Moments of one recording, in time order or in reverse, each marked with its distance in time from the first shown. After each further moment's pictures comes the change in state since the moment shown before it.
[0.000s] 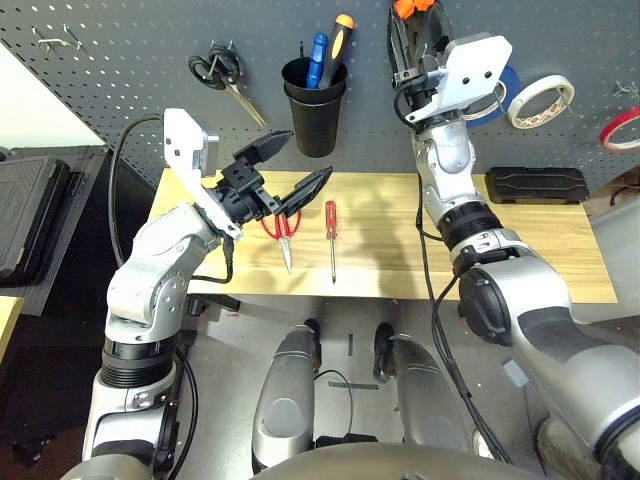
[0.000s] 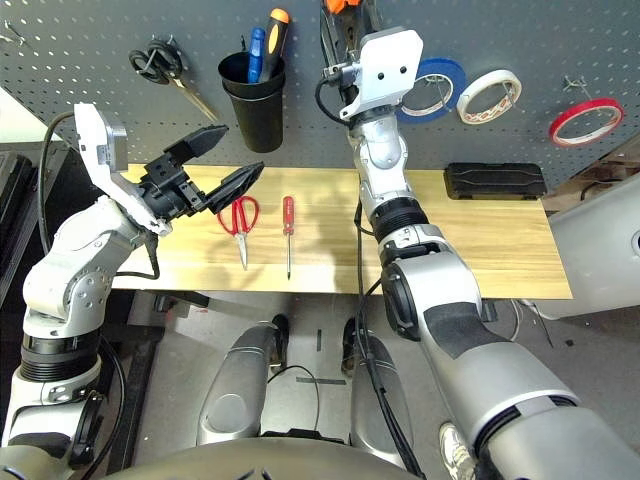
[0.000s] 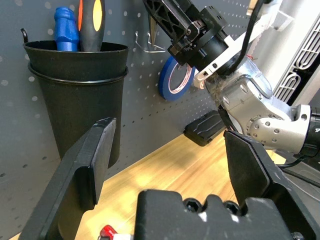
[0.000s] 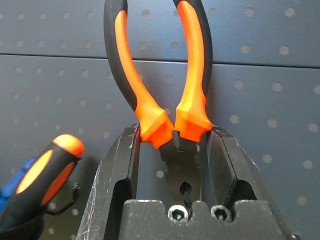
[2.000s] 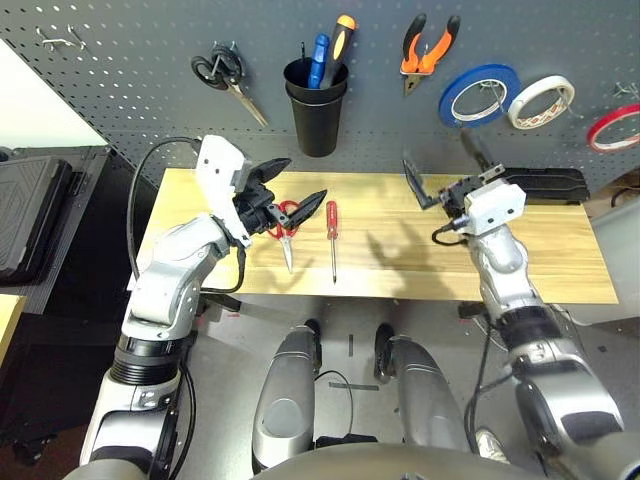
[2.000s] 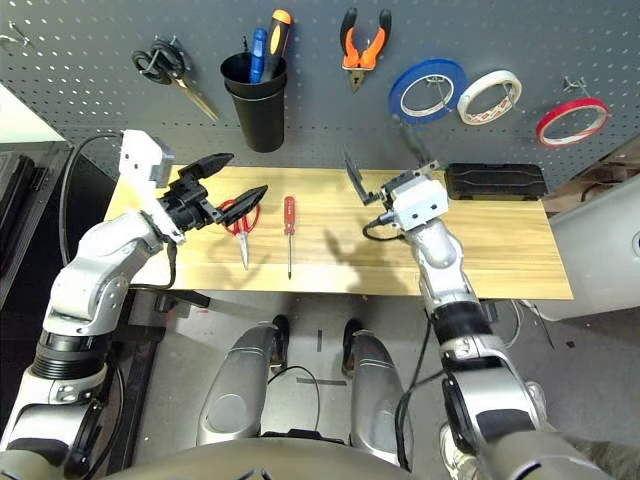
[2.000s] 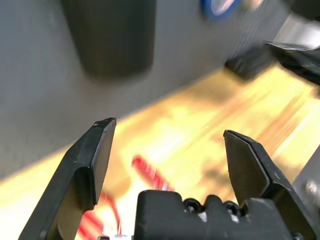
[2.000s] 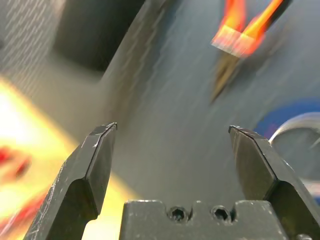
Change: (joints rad) left arm 0.029 0.002 -0.185 0.226 0.288 0.000 0.089; right arm 0.791 -0.276 0.166 -0.605 -0.001 0.185 0.344
